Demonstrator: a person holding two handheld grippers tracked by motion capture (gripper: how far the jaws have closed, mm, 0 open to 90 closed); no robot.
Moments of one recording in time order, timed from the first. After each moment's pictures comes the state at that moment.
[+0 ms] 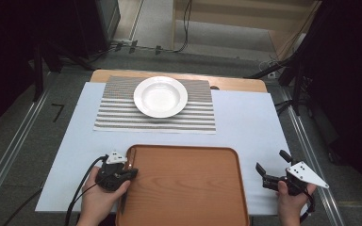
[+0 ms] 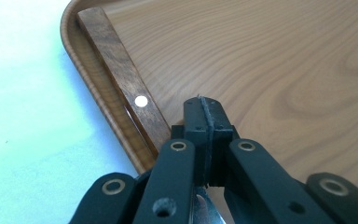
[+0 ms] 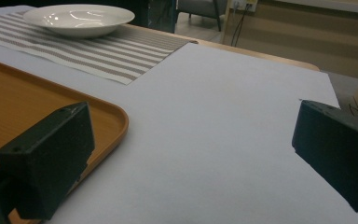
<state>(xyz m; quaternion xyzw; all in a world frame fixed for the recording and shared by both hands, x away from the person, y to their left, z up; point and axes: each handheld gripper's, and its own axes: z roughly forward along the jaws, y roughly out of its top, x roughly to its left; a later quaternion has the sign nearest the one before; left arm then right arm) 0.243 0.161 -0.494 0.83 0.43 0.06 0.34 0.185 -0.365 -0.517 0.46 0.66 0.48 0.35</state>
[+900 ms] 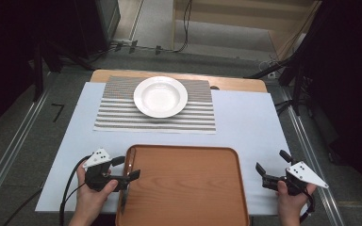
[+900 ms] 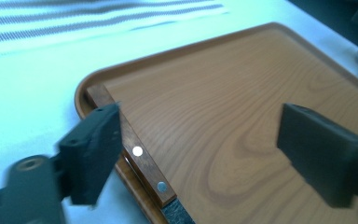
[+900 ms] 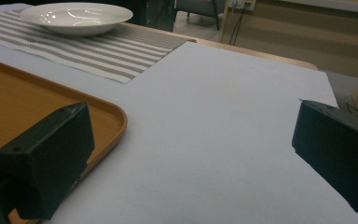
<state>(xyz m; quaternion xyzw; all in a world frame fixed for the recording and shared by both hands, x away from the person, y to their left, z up) 0.239 0.191 -0.478 0.79 0.38 0.06 0.48 0.185 -0.365 -0.517 0.46 0.66 0.47 0.36</state>
